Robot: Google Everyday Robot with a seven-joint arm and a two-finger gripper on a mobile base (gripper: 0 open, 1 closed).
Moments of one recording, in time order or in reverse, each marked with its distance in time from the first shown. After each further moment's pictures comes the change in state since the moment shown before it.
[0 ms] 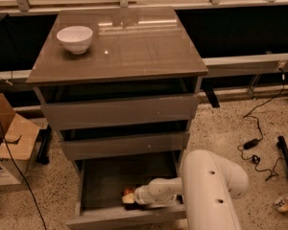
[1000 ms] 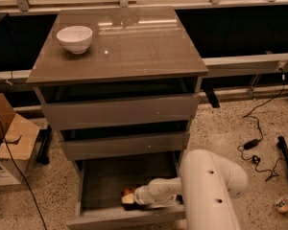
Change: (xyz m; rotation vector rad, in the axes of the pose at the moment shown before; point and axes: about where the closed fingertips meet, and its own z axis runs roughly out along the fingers) arm -0.001 0.000 0.000 0.005 0.000 0.018
